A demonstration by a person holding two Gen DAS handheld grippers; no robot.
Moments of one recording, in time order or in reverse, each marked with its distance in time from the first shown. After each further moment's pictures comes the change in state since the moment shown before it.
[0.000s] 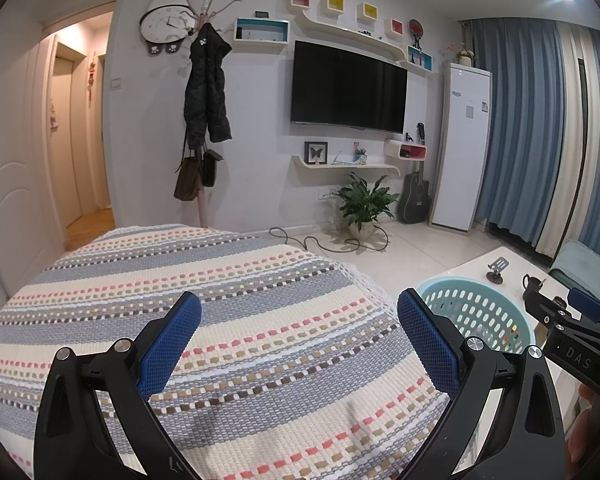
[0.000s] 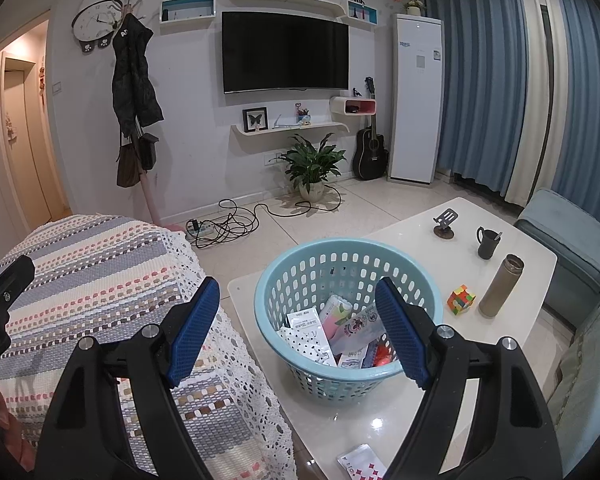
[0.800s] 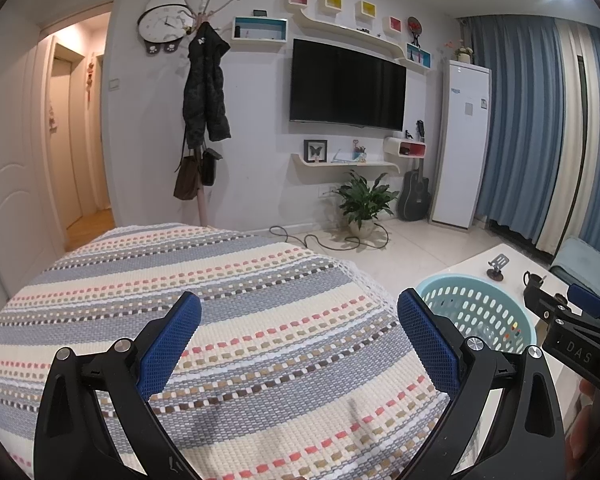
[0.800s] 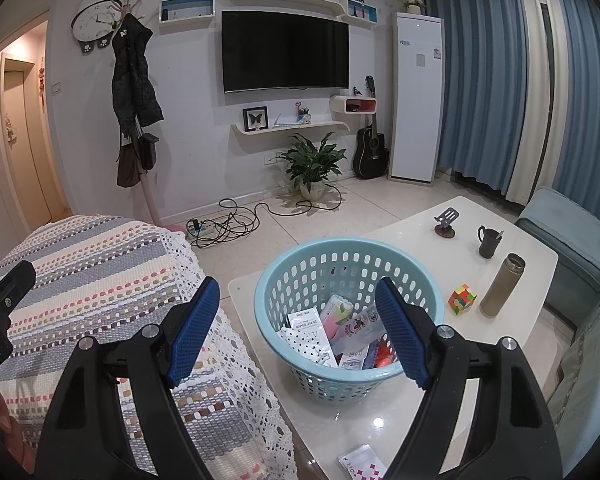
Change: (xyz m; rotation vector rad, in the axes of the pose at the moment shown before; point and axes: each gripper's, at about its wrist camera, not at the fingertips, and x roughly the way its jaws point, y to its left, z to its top) left arm 0.003 0.003 -0.004 0.008 0.007 -0.003; right arm 0.001 -0.001 0.000 0.002 0.003 0.000
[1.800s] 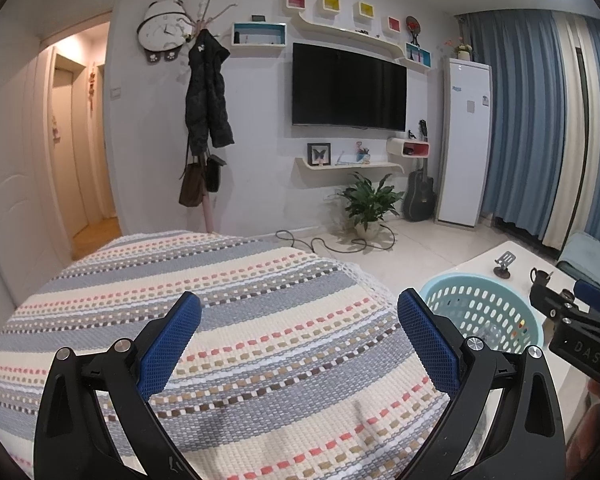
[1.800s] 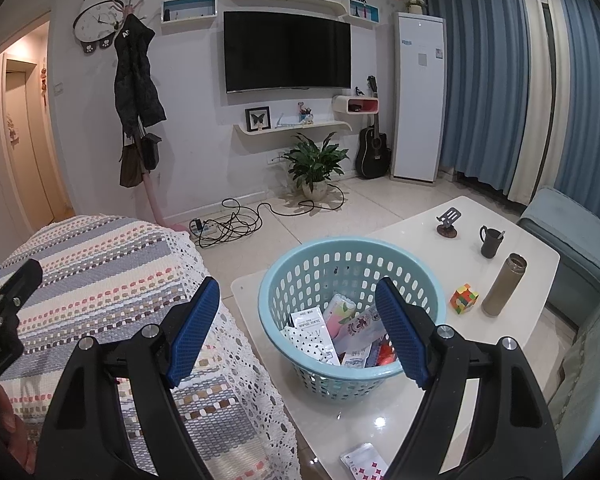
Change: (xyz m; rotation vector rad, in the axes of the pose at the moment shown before) left arm -0.005 0.001 0.002 0.032 -0.023 0.023; right arm -0.003 0.003 -0.001 0.000 -0.002 0.011
